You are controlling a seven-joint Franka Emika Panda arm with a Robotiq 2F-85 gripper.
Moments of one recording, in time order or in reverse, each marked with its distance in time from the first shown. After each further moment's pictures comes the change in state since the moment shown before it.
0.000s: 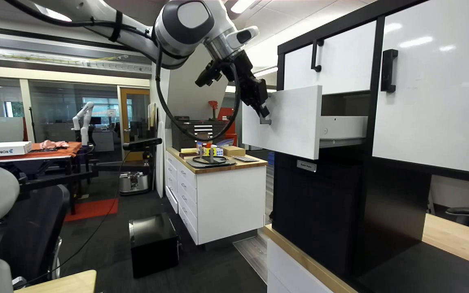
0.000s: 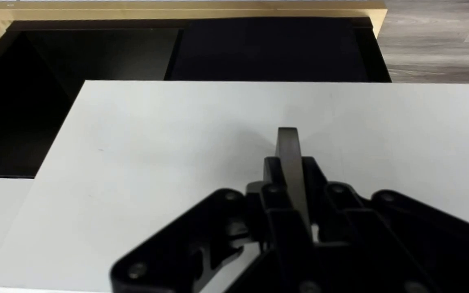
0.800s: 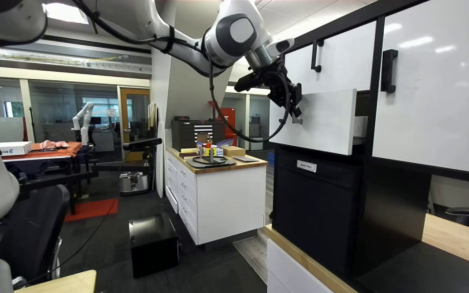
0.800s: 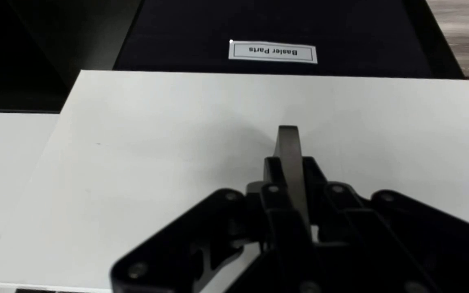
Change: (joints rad) arm 0.002 0.343 -0.011 0.341 -0.045 0.055 -0.004
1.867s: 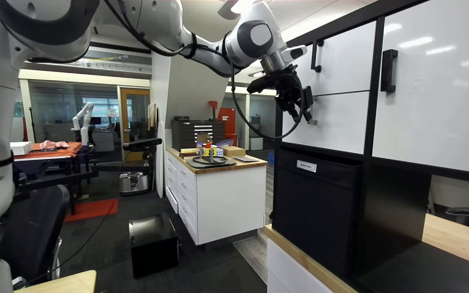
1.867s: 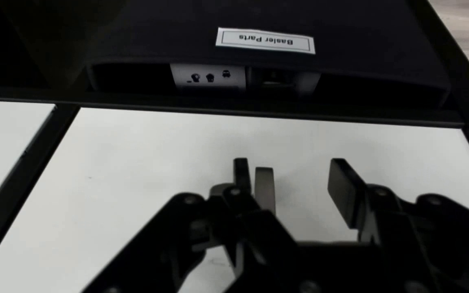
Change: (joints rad) arm 0.076 0.197 -0.048 0.280 -0.008 -0.196 -0.020
